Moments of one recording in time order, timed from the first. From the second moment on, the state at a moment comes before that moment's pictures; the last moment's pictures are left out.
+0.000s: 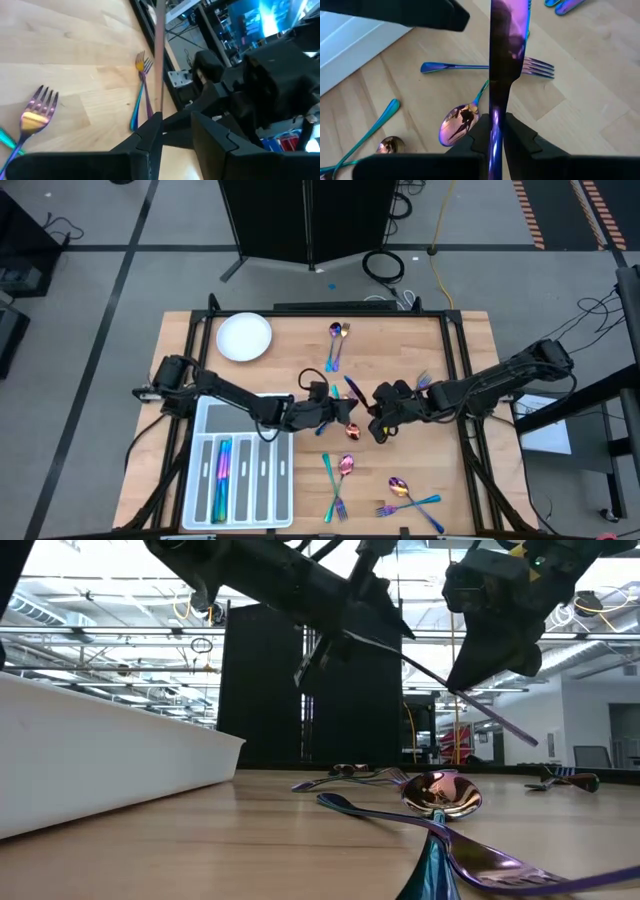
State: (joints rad) left arm -0.20 1.92 1.12 0.51 -0.55 -1.18; right arm 0.28 1.31 0.79 -0.42 0.36 0.86
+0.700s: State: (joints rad) left arm -0.14 1.92 1.12 0.52 -0.55 -1.20; right arm 0.28 1.31 0.79 -0.42 0.34 0.83
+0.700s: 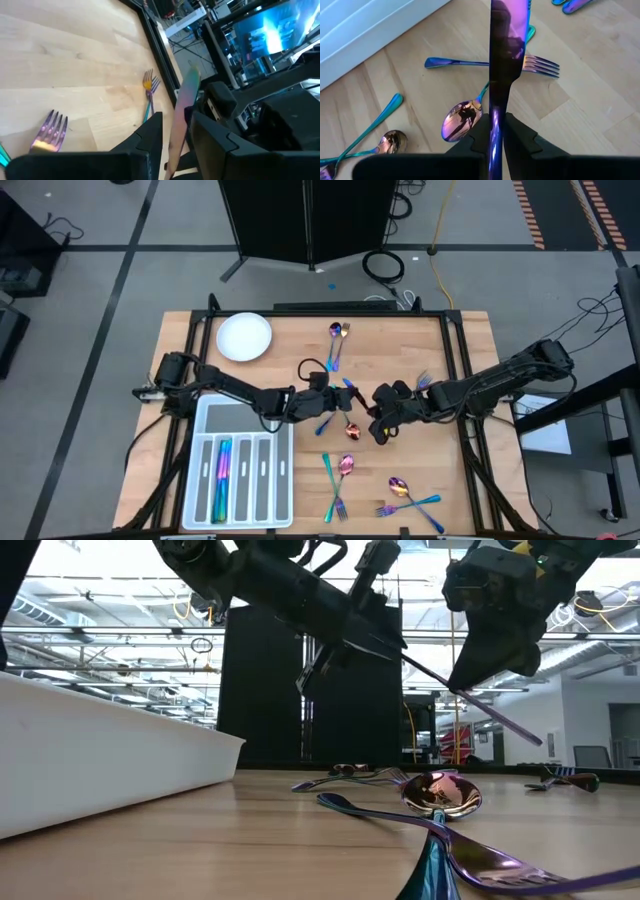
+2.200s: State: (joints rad) left arm -0.05 1.19 1.12 -0.61 -0.03 -1.11; right arm 0.47 1.06 0.79 -0.39 0.50 0.68
